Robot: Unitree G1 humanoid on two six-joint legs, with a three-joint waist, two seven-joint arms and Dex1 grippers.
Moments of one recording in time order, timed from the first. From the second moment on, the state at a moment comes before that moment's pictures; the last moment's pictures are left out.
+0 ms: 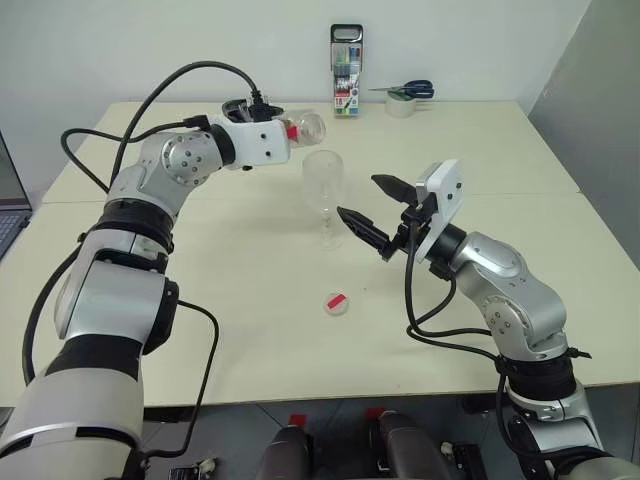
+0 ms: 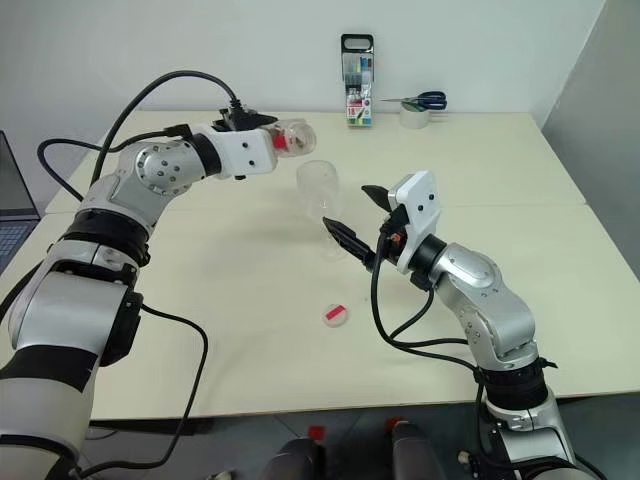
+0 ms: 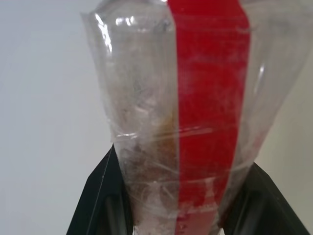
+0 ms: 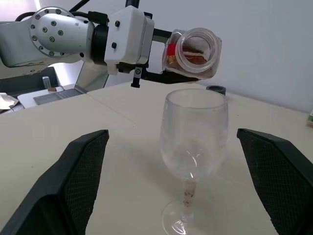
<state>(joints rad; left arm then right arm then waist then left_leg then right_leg) -1.30 0.64 -0.33 1.14 0.52 -0.65 -0.43 -0.53 -0.30 0.10 -0.35 0.44 0.56 0.48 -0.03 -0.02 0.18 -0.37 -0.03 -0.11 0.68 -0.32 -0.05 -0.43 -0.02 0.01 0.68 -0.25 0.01</state>
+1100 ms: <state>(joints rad) -1.41 0.68 -0.46 1.19 0.73 -0.73 -0.29 -0.53 -0.31 0.10 -0.35 0.44 0.56 0.48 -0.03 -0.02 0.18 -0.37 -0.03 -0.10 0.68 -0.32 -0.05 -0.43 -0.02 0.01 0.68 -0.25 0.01</state>
